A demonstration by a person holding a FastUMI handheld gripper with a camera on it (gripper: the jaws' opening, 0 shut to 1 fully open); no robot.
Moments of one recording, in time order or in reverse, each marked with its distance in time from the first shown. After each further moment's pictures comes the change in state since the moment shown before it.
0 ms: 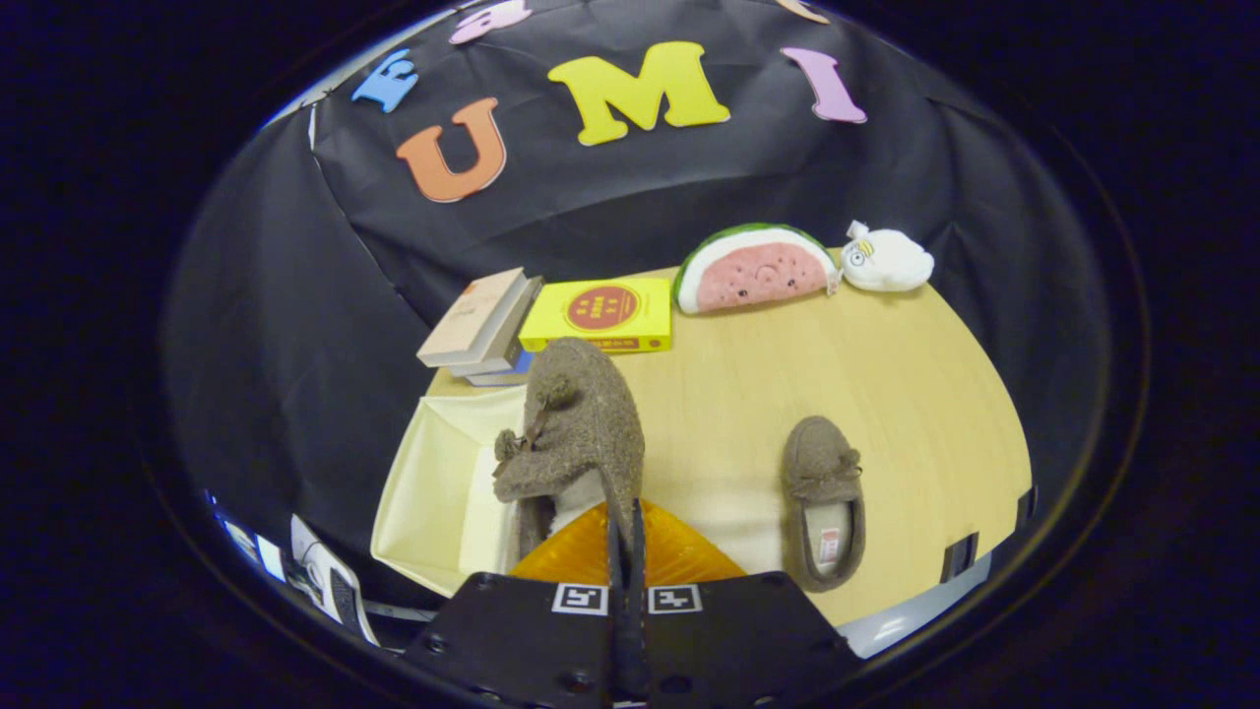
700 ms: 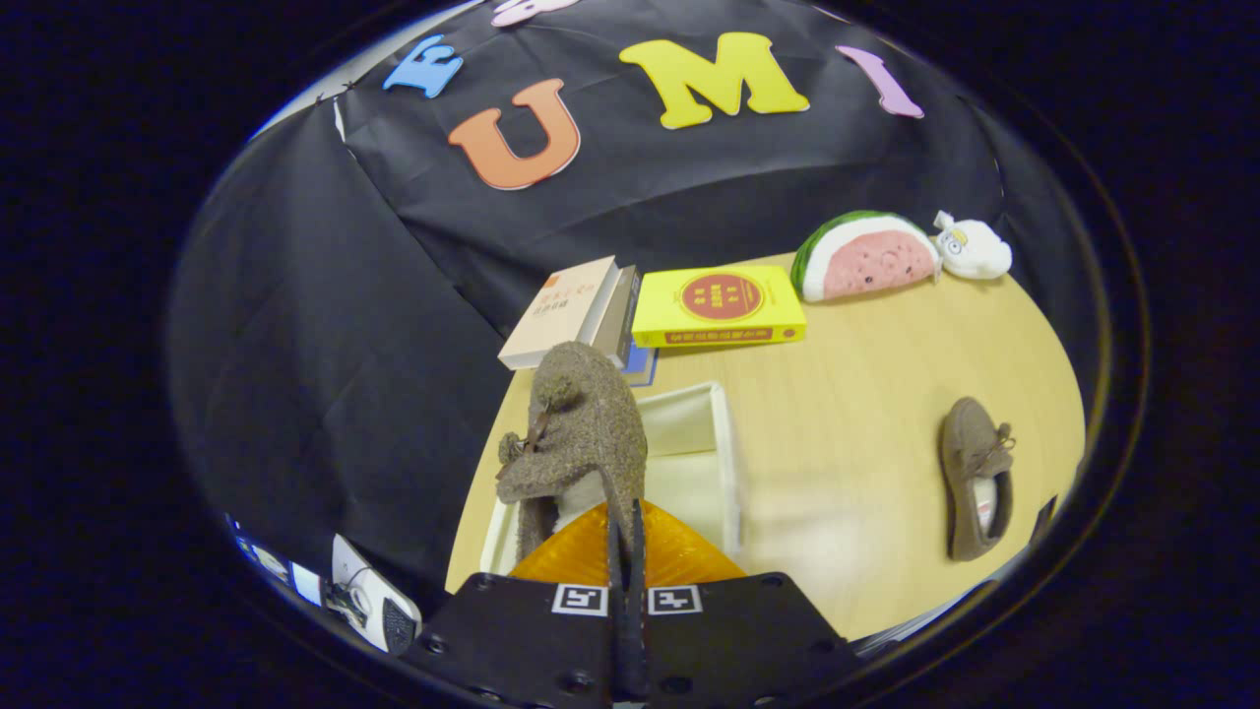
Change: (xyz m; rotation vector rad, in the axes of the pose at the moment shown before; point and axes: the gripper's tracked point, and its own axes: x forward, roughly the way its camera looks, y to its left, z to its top) arm 0.089 0.156 -0.043 0.045 0.064 0.123
